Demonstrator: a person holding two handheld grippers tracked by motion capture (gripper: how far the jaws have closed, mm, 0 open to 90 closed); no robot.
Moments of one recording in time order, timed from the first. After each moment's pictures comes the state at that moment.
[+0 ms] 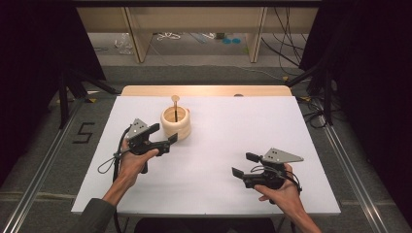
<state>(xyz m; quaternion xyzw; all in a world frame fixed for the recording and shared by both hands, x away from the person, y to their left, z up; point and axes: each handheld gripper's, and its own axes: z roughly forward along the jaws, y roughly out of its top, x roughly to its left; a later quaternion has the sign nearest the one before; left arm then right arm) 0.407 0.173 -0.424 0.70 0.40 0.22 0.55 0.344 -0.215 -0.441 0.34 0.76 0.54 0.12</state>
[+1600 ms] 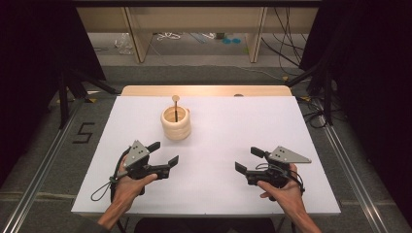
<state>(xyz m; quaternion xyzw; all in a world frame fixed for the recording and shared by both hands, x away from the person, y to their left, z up) 0.347 0.169 -0.436 0.71 0.37 0.22 0.55 0.341 -0.222 -0.432 0.35 0.73 0.57 0.15</state>
